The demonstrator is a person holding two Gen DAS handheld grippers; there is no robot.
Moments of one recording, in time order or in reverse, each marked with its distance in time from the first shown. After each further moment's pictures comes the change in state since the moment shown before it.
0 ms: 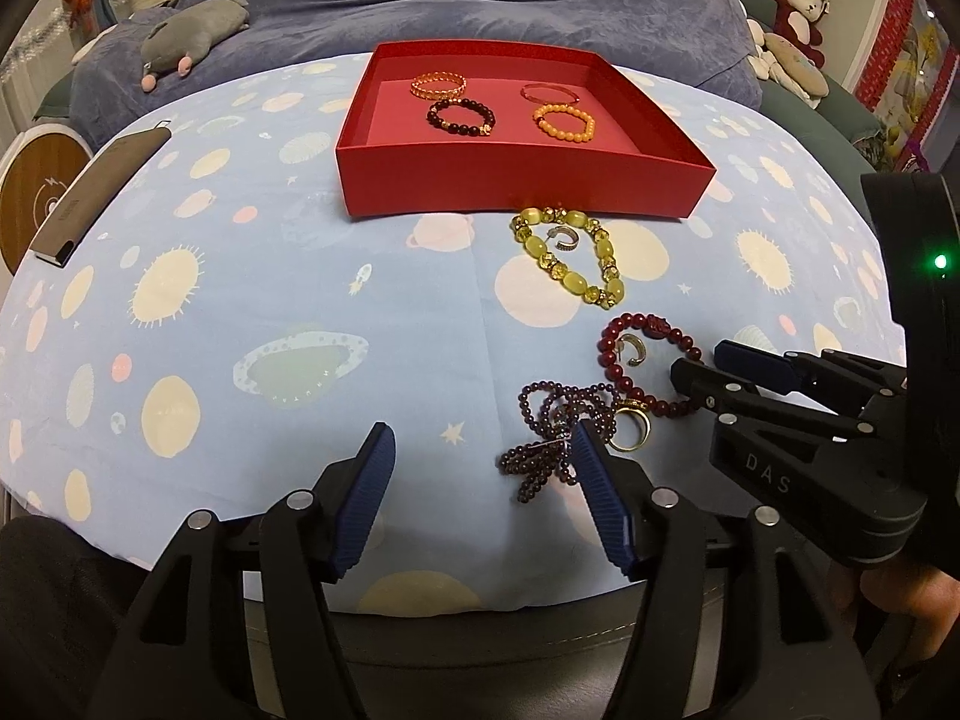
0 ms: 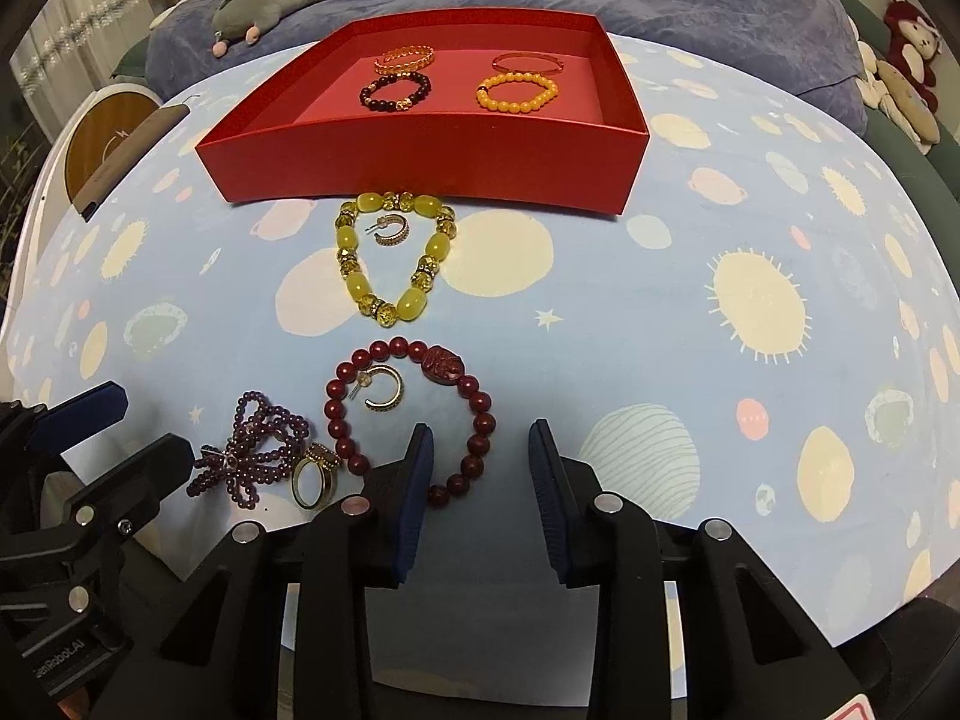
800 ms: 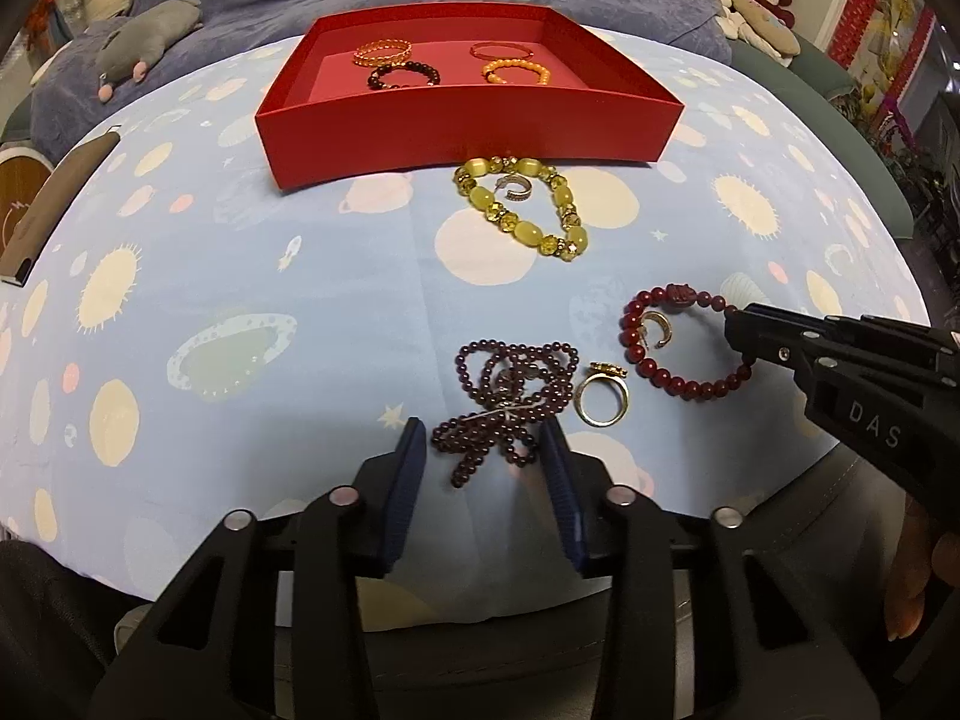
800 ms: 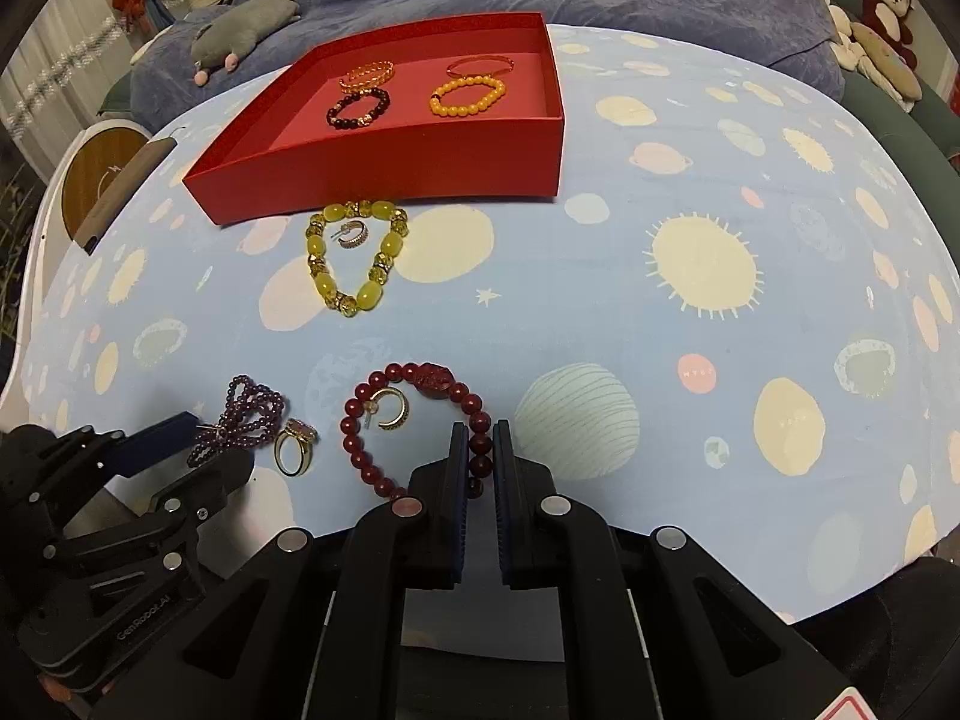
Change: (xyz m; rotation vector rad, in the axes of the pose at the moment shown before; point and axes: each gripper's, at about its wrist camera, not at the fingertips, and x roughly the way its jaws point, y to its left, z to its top) left arm 0.023 -0.018 -0.007 0.088 0.052 -0.039; right arm -0.021 -0.026 -0.010 0.083 -0.008 0.038
